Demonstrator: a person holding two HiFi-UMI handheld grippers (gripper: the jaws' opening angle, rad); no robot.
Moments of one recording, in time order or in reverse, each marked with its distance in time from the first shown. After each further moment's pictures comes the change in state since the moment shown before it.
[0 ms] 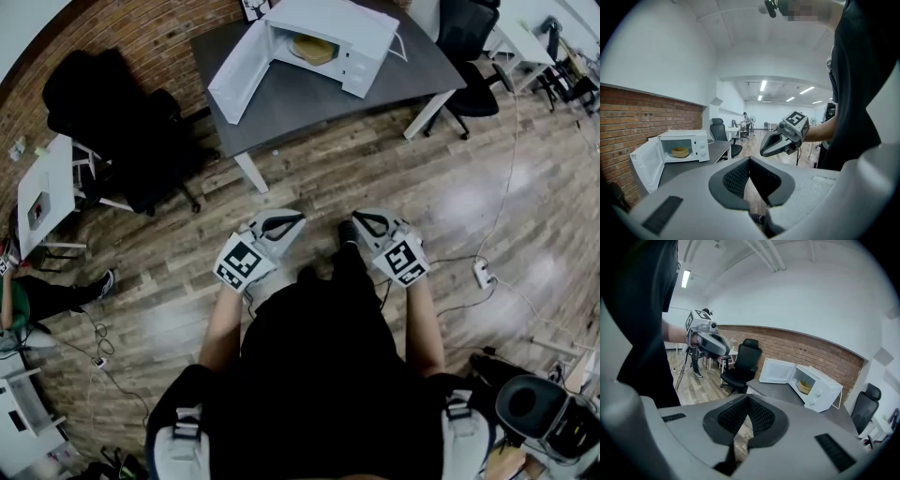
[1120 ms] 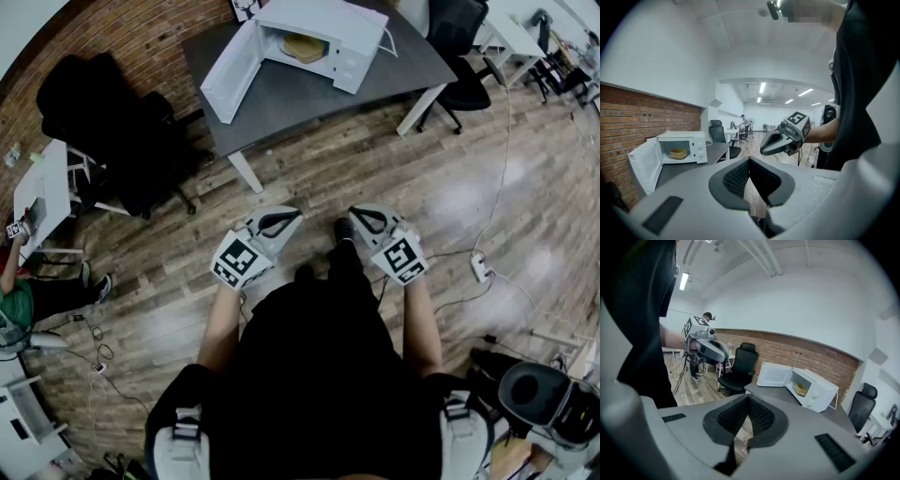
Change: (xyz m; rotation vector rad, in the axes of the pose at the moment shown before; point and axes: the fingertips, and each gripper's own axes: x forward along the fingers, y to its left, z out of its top) left arm -0.004 -0.007 0.001 -0.035 -0.023 -0.003; right arm -0.011 0.003 0.015 0.009 -0.053 -0.034
